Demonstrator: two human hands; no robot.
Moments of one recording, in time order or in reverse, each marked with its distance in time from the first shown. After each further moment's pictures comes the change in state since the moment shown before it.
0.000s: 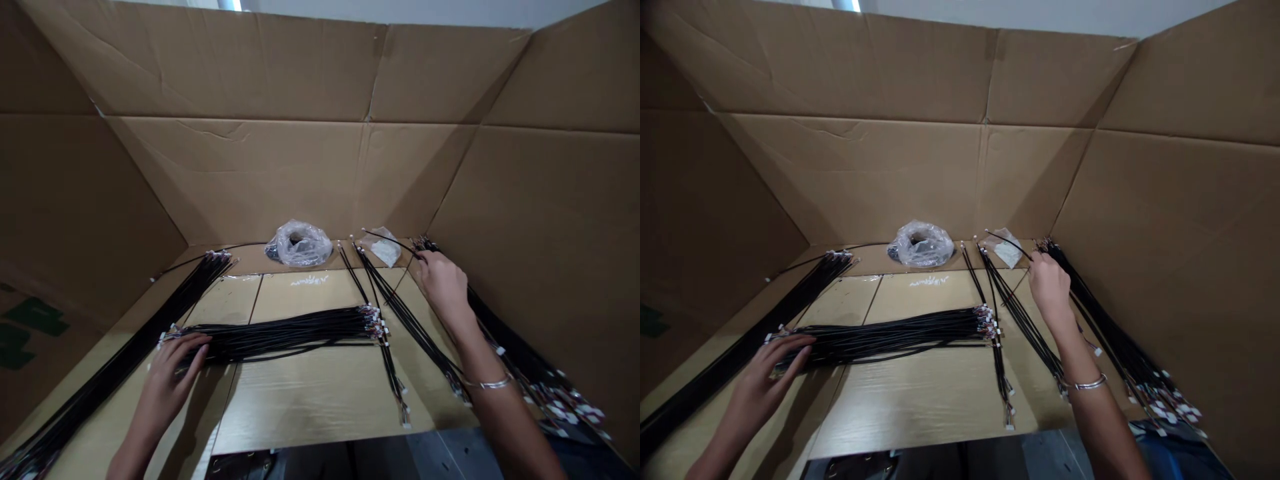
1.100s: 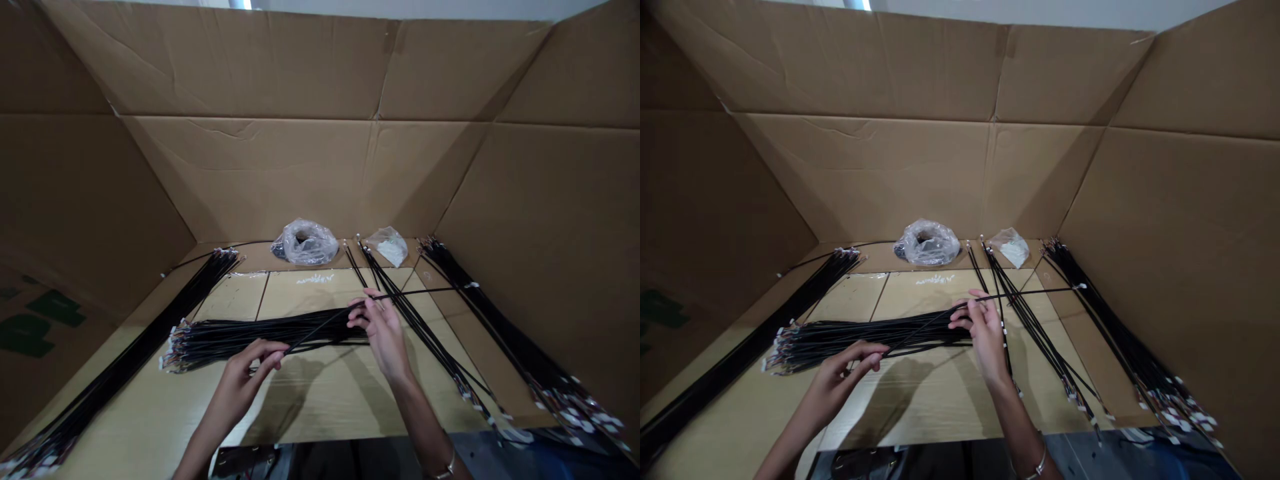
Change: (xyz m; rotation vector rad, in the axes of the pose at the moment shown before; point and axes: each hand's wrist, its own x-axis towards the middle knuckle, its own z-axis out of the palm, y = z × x) left_hand 0.020 0.123 0.015 -0.558 -0.386 -0.290; right_hand -0.108 -0.119 0.029 1.855 -0.268 0.403
